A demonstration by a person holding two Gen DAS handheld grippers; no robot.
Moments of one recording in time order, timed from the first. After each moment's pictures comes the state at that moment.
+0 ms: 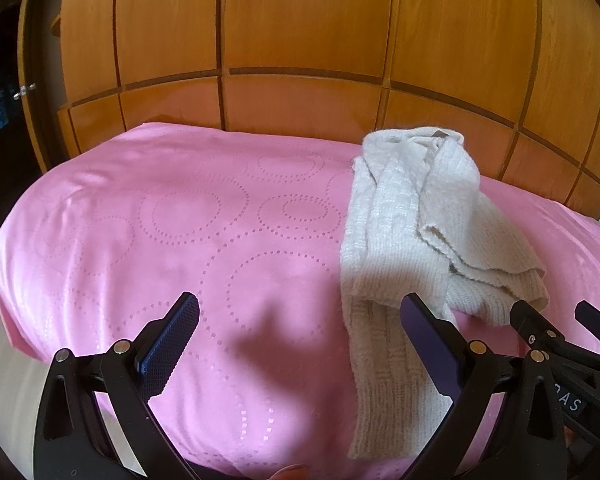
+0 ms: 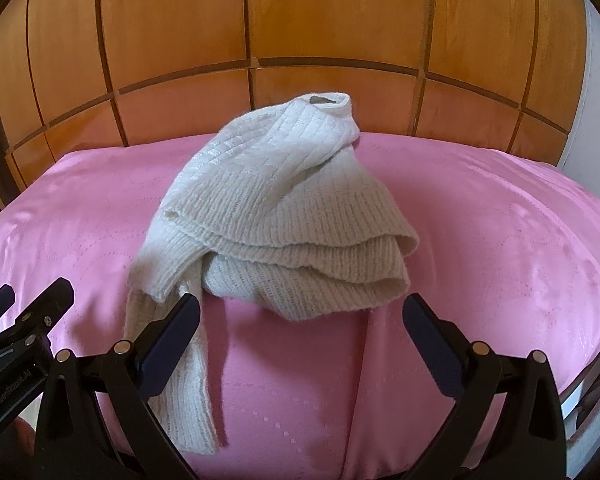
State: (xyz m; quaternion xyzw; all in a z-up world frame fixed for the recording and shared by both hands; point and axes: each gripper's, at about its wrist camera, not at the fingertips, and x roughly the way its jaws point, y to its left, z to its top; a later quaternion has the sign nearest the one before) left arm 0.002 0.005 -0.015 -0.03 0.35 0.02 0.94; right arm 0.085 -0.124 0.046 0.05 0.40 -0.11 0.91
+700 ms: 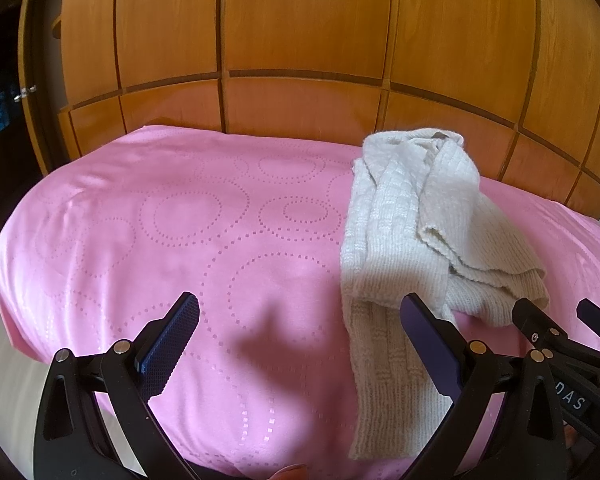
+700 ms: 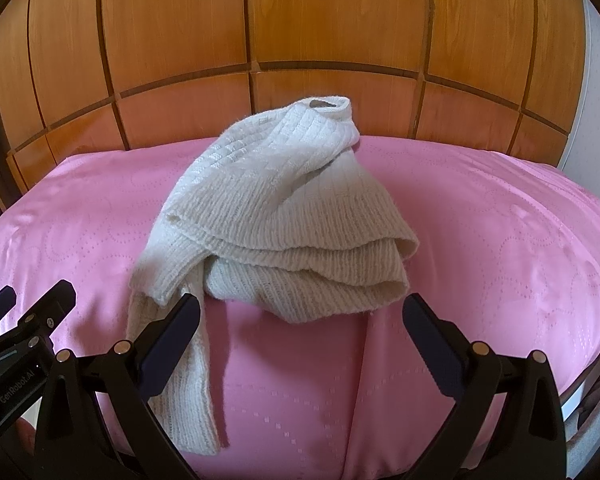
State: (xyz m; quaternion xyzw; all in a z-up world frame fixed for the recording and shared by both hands) left arm 0.003 0.004 -0.014 -0.03 0.35 0.02 0.94; right arm 0.083 -0.123 0.047 0.05 0.40 -0.11 0.91
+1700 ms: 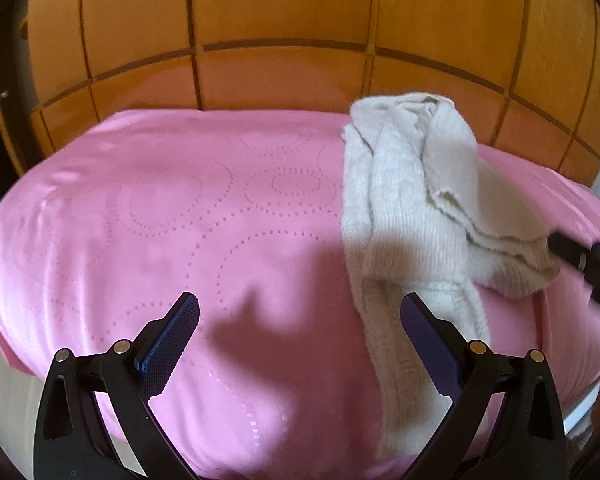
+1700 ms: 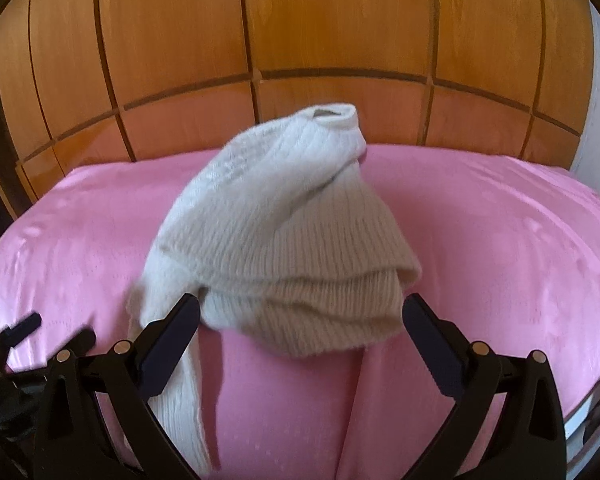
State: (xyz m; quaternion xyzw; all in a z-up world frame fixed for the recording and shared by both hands) left arm 0.025 0.015 -0.039 -0.01 0.40 -0.04 0.92; right arm 0.106 -0.149 0.056 0.06 0.39 -0.08 0.92
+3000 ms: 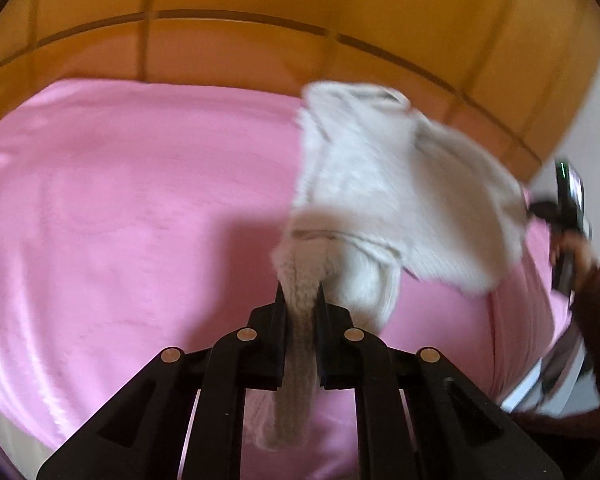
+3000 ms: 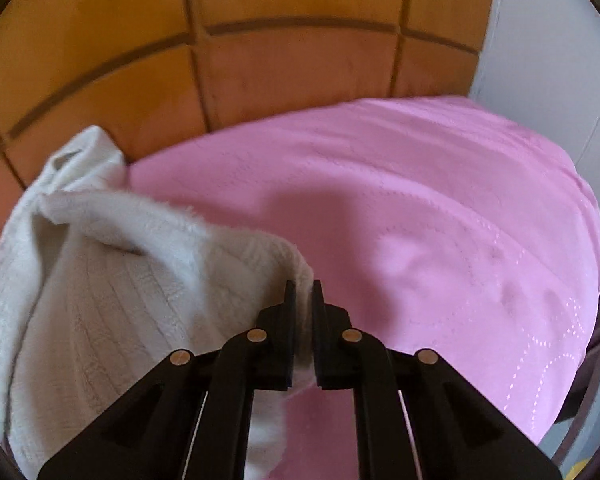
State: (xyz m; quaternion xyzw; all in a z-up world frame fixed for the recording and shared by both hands) left arm 0.054 0.057 -0.041 -0.09 0.43 -0.15 0.89; right arm 0.195 -0.421 0.011 0.14 0.45 -0.30 0.83
